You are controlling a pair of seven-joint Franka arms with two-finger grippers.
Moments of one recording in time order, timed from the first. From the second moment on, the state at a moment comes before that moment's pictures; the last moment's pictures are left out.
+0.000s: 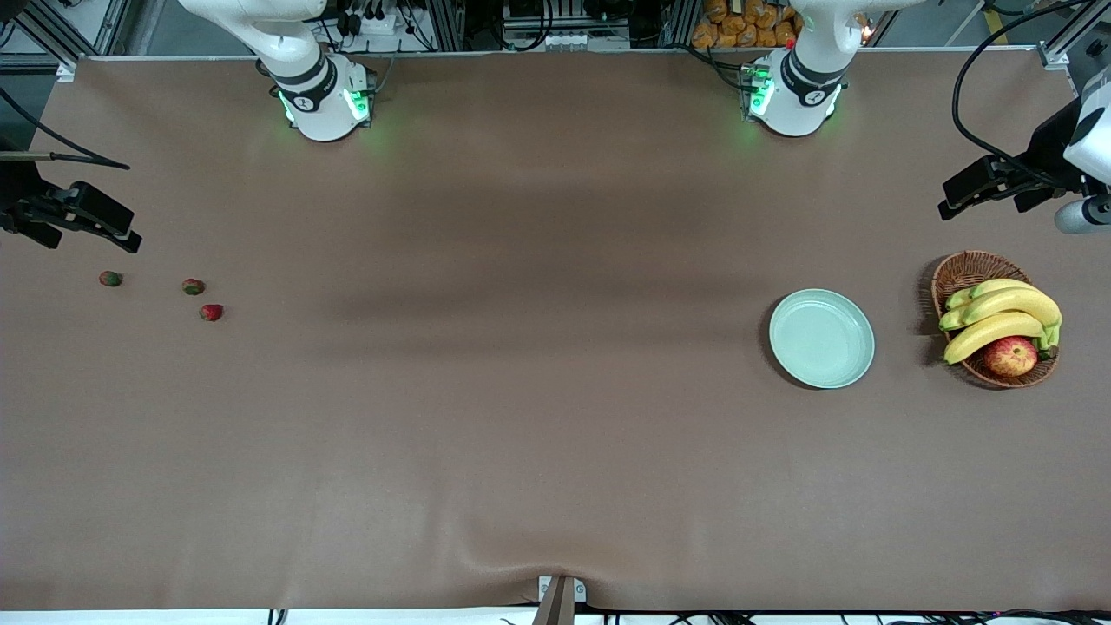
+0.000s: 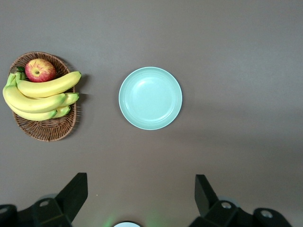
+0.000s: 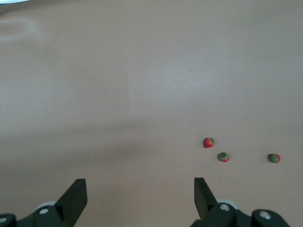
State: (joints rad) left arm 0.08 -0.05 -0.12 -1.60 -0.03 1.51 -0.16; right arm -0.04 0.05 0.07 -1.43 0.00 1.52 0.10
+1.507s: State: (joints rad) left arm 0.12 0.07 -0.12 -1.74 0.01 1.66 0.12; right arm -0.25 0.15 0.05 -1.81 0.00 1.79 -0.01
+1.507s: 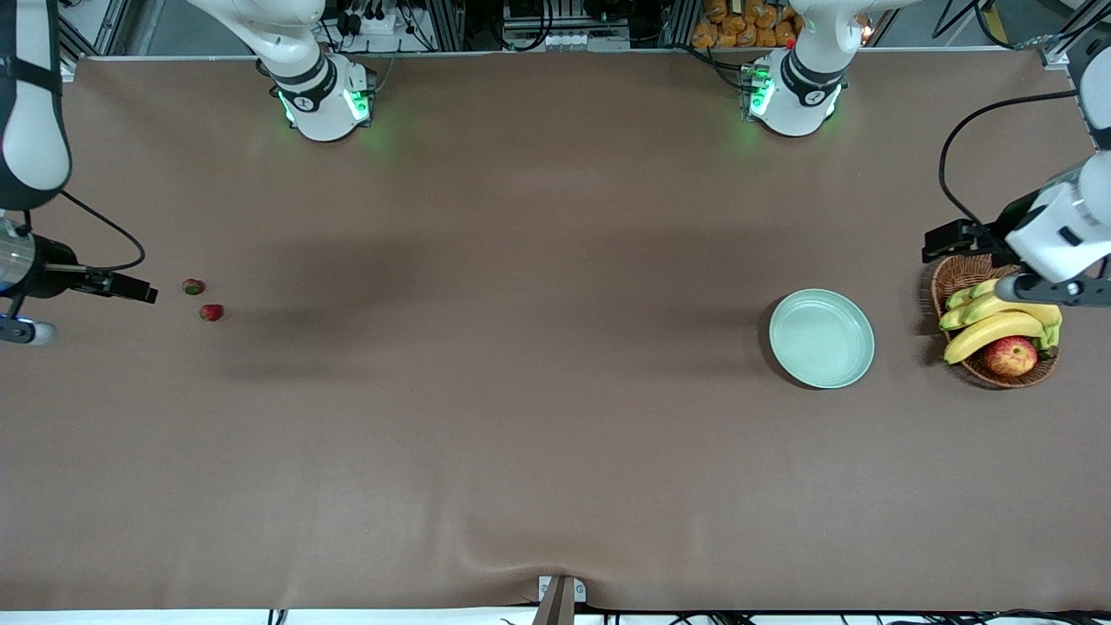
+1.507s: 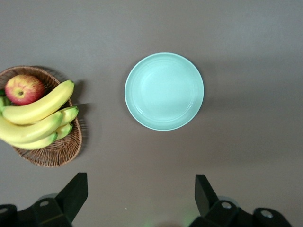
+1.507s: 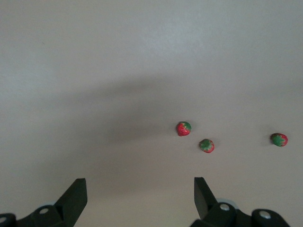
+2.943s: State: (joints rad) left arm 0.21 0.18 -0.12 -2.04 0.20 2.13 1.13; right arm -0.42 0.45 0.06 -2.06 -0.03 2.27 -0.34
